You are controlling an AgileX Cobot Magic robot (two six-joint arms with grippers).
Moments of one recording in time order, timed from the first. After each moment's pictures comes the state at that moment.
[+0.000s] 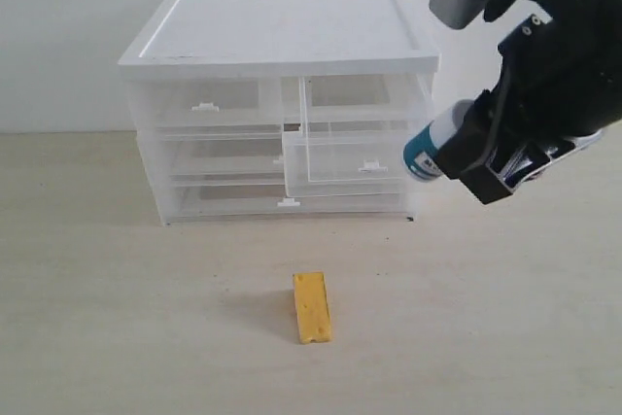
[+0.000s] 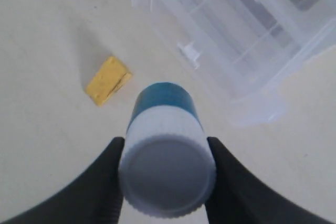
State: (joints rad) left arm 0.02 0.00 0.00 0.02 0.28 0.00; right arm 0.50 1.23 -1.09 0.17 0.82 -0.55
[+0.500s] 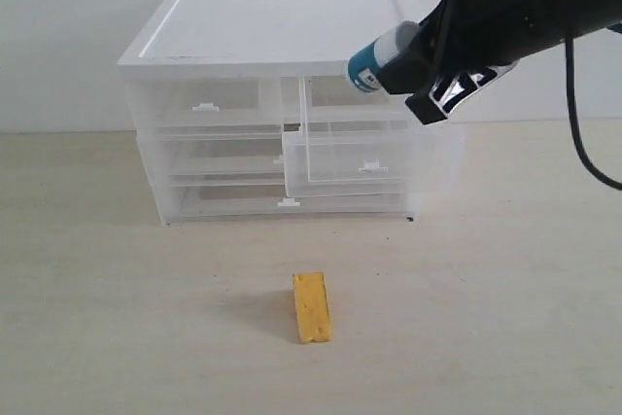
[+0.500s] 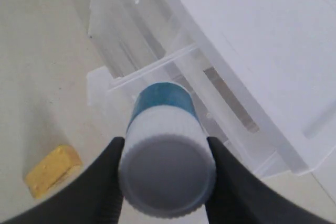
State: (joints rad) left arm 0.02 0.00 0.00 0.02 0.28 0.00; right arm 0.41 1.39 -1.19 0.56 0.57 -1.08
